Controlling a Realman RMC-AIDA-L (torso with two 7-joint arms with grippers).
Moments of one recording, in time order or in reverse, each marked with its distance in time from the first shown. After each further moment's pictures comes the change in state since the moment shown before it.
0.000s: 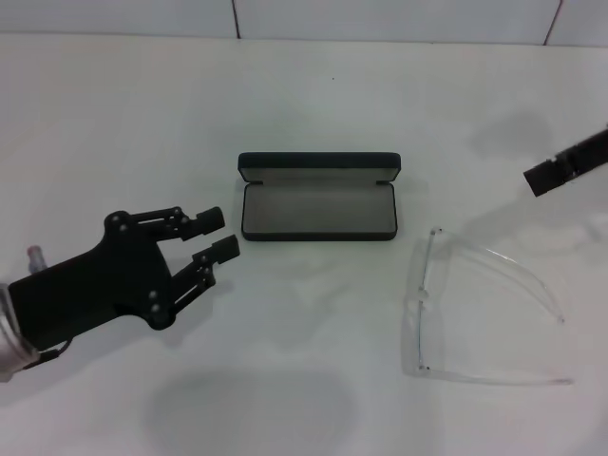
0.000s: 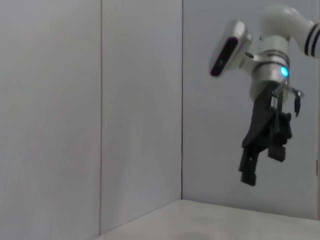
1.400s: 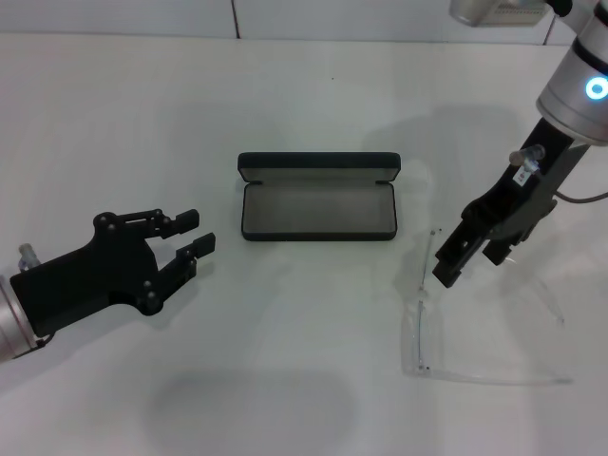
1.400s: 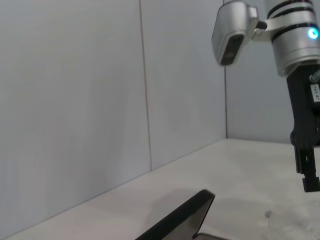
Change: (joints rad) left arm -0.016 0.003 -0.028 -0.013 0.077 -0.187 0.050; right arm 0.383 0.187 -0.106 0.461 -0.558 0.196 0.109
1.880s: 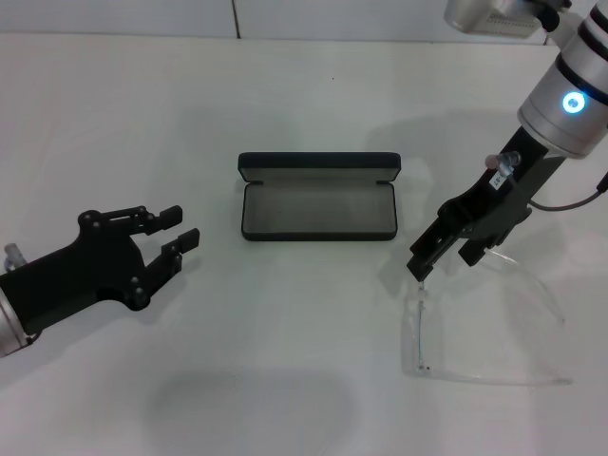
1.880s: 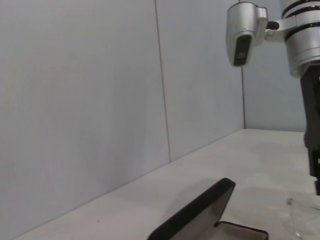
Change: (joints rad) left arm 0.007 -0.002 -0.033 -0.002 0.011 -0.032 0.035; right arm -0.011 0.000 0.005 0.090 0.052 0.128 0.023
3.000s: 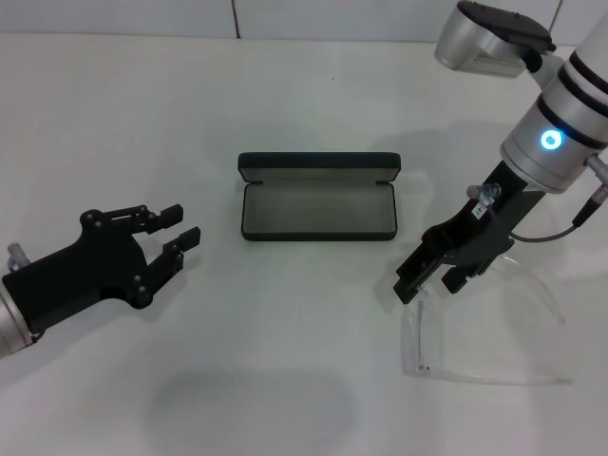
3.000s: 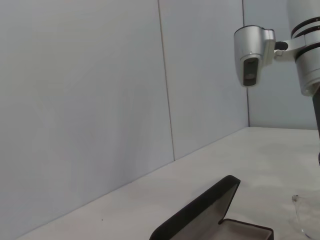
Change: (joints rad) left arm -0.019 -0.002 -0.019 -0.043 -0.001 -0.009 0.041; right arm -0.003 0.006 -0.031 0.143 0.055 0.116 0.004
